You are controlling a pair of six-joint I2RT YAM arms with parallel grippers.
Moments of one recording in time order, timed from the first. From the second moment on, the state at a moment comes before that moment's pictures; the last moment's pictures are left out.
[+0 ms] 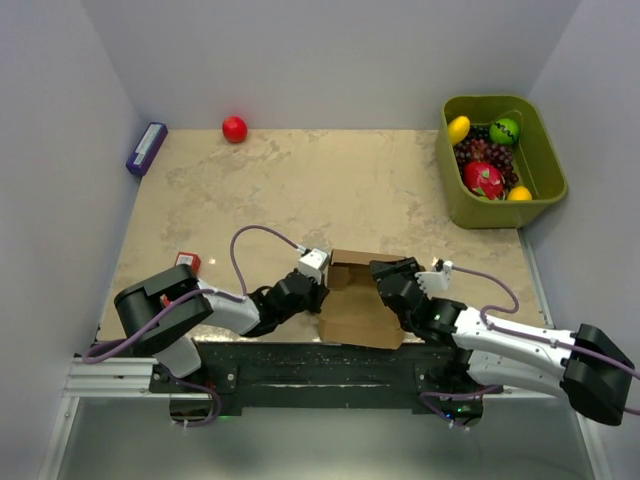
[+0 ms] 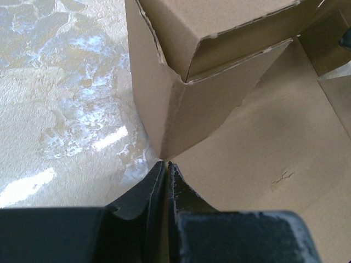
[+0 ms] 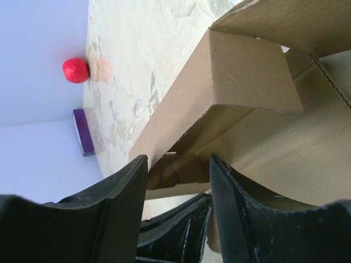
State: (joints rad) left arm -1.02 1.61 0.43 0.66 -0.26 -0.43; right arm 0.99 0.96 0.38 -0.12 0.78 1.78
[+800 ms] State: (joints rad) left arm -1.04 1.58 0.43 0.63 -0.29 -0.41; right arm 0.94 1.10 0.39 0.01 0.79 1.77
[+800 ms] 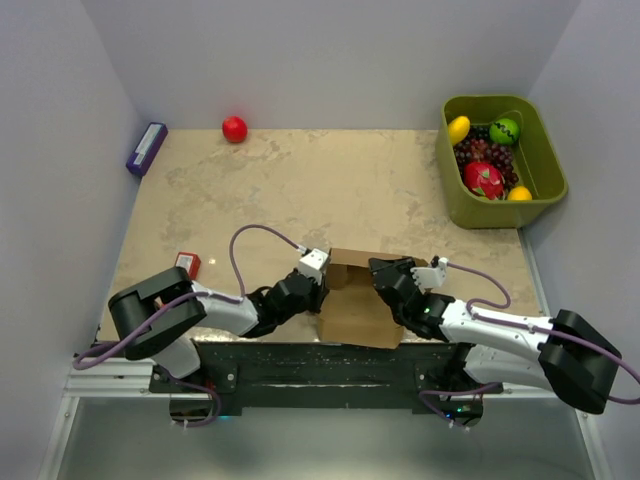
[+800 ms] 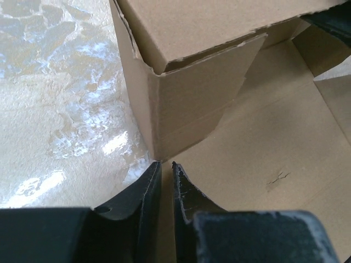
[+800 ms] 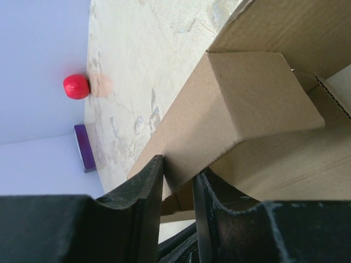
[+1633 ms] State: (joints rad) left arm -1.03 1.48 0.39 0.74 -0.33 -0.22; right arm 0.94 1.10 0.39 0.02 0.79 1.77
